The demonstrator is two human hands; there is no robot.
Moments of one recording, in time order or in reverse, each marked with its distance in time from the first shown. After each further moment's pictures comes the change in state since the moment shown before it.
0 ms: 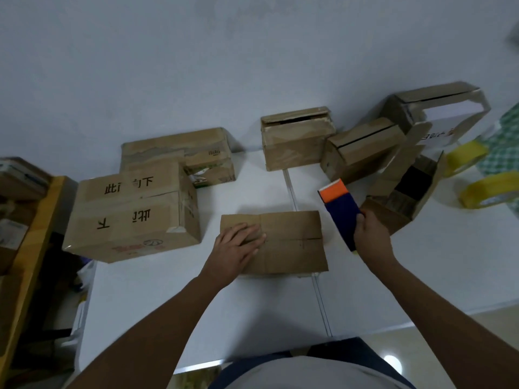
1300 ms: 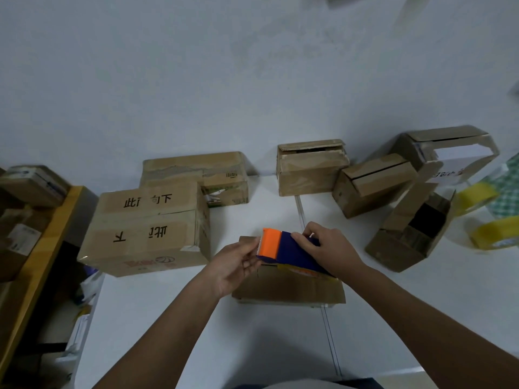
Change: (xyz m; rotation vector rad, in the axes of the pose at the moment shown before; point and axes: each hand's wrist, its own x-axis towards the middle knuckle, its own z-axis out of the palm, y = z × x) left_hand 0.025 0.026 -0.090 -1.771 -0.033 -0.987; right_hand -0.008 -0.096 0.039 -0.234 -0.307 -0.475
